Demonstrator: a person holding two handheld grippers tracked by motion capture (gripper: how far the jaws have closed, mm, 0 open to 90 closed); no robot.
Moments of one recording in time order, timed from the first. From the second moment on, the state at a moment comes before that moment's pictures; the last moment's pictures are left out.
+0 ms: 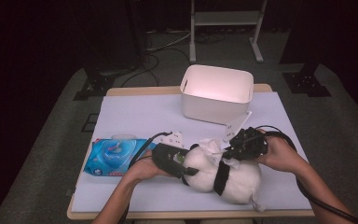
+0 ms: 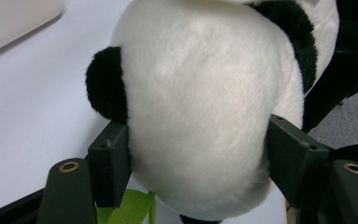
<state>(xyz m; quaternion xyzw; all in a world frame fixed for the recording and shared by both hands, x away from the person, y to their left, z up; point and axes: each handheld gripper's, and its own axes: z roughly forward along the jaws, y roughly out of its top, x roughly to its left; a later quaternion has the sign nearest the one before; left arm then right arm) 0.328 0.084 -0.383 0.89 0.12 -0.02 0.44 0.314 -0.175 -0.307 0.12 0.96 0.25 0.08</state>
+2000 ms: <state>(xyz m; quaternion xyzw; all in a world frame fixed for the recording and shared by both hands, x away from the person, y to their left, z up) 0.354 0.096 -0.378 0.88 0.17 0.02 0.45 0.337 -0.185 -0.302 0.13 0.95 0.28 0.07</state>
